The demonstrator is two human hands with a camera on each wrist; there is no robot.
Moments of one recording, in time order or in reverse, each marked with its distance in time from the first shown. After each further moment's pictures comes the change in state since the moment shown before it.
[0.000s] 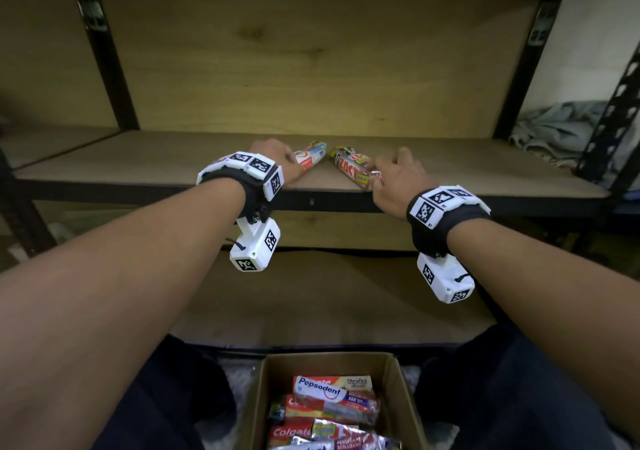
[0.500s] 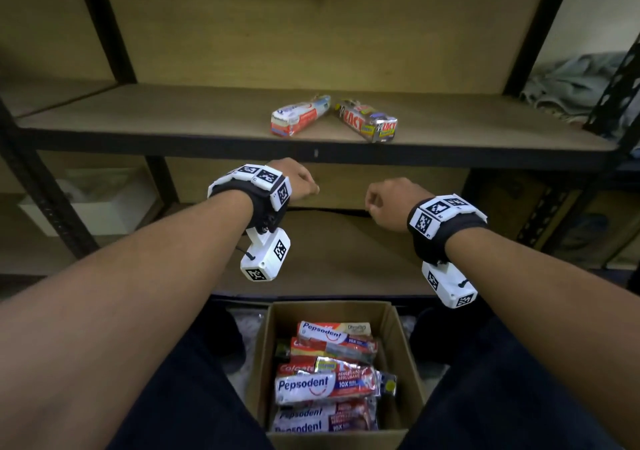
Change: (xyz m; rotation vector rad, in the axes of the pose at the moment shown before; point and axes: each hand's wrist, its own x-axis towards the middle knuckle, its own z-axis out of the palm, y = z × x) left_hand -0.074 -0.017 0.071 -0.279 -0.296 -0.041; right_hand -0.063 0.008 0.053 -0.032 -0.386 -0.063
